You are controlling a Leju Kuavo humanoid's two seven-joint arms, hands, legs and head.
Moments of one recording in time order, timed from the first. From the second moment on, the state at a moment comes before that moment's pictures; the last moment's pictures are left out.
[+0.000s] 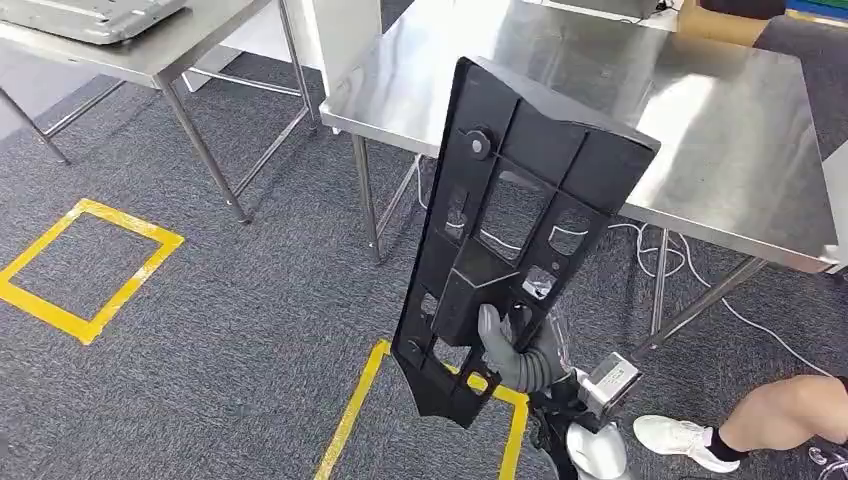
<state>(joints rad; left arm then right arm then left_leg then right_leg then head) -0.09 -0.09 1.08 -0.22 -0.93 0.00 -0.34 -0.01 0.07 0.23 -1.77 0.07 0.24 -0.52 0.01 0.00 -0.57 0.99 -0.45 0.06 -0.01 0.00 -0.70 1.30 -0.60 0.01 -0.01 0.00</state>
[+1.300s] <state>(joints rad) -0.09 -0.09 1.08 -0.22 -0.94 -0.01 -0.32 -0.01 0.06 0.23 -1.76 0.05 0.25 -0.50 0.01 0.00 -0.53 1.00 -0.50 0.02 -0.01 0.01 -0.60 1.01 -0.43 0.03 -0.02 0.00</state>
